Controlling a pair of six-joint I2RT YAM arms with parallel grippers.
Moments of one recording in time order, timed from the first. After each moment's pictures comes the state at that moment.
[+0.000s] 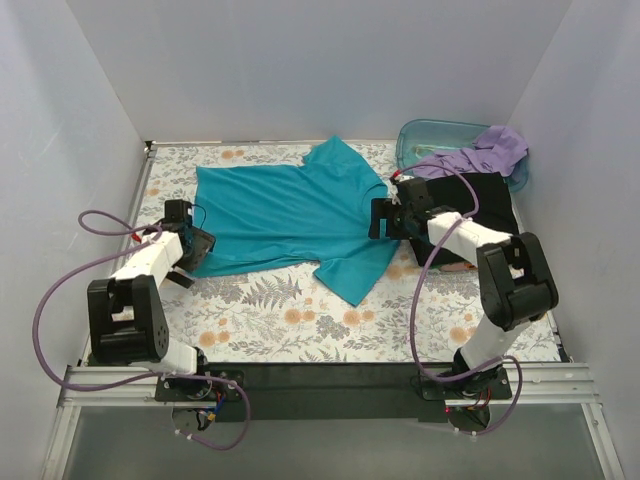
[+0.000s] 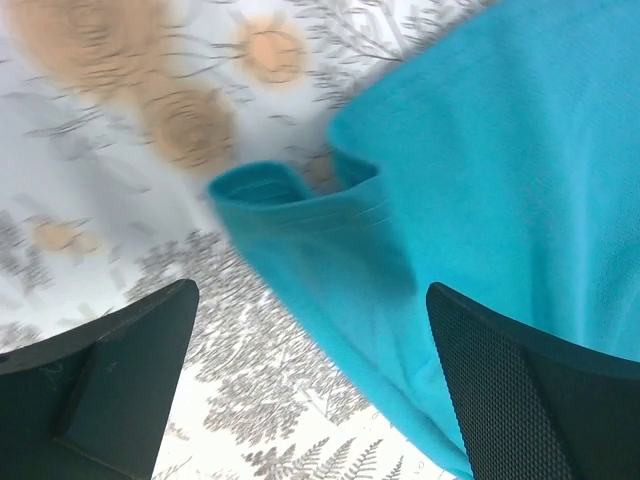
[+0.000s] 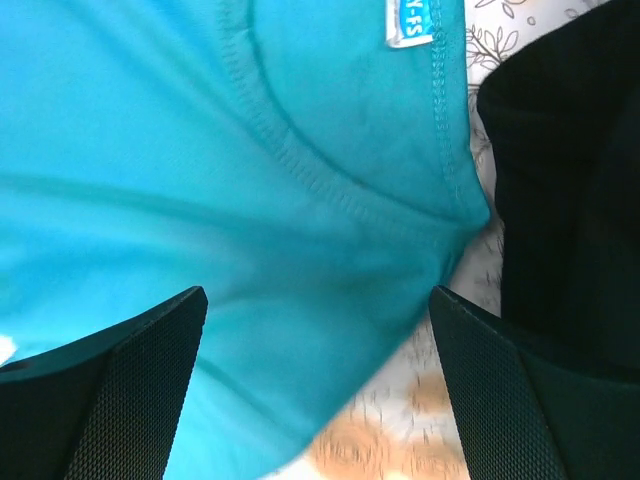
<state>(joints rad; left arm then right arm) 0.08 1.49 0.88 -0.59 -0.23 -1.02 0.37 1.72 1.04 -0.19 -0.06 0.31</state>
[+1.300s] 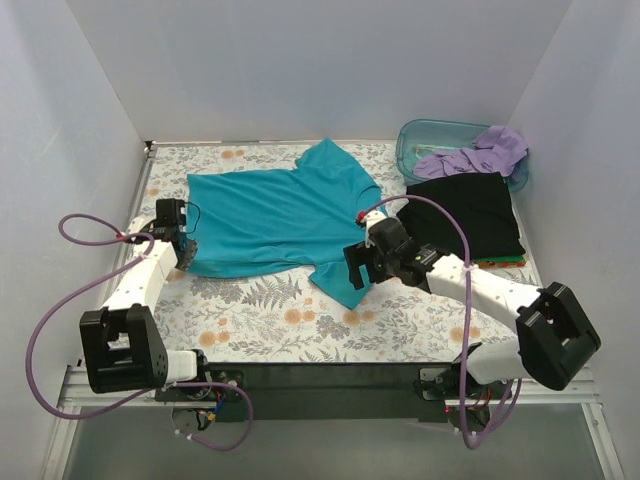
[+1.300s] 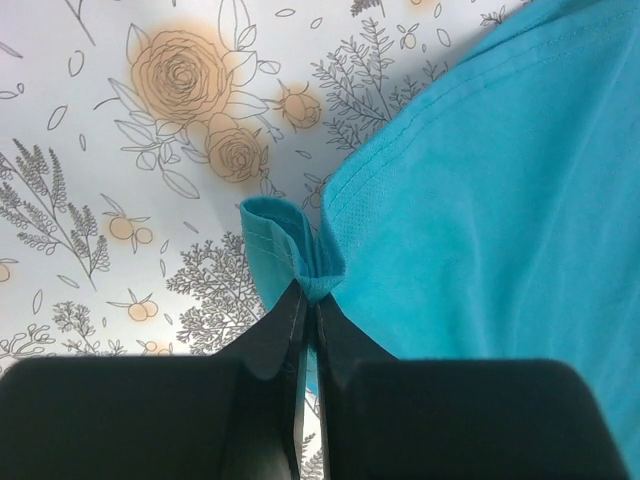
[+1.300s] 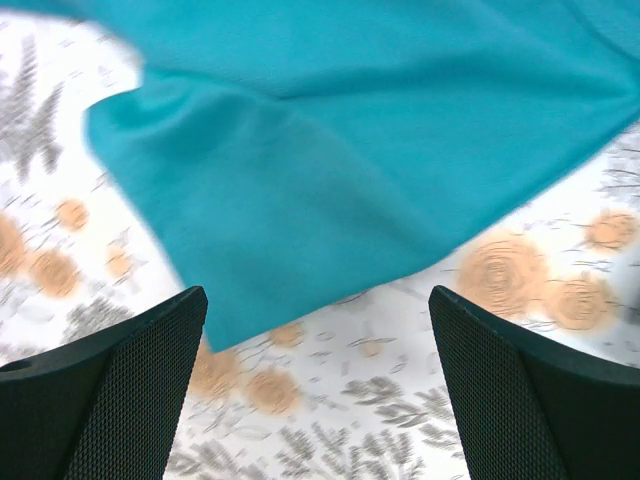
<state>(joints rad) 0.08 1.33 0.88 -0.65 -0.36 -1.09 0.71 1.36 0.80 -0.31 0.04 0.26</state>
